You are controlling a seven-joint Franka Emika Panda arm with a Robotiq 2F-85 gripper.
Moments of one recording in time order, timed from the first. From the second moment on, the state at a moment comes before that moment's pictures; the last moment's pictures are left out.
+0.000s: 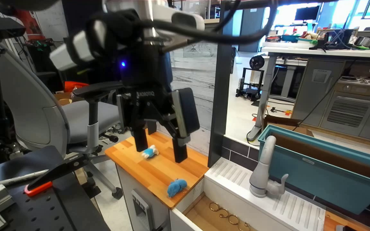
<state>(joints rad) -0.07 0.21 0.08 -2.47 -0.50 2.50 0.30</state>
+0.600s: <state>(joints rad) 0.08 0.60 -0.02 -2.18 -0.45 2.65 0.30</state>
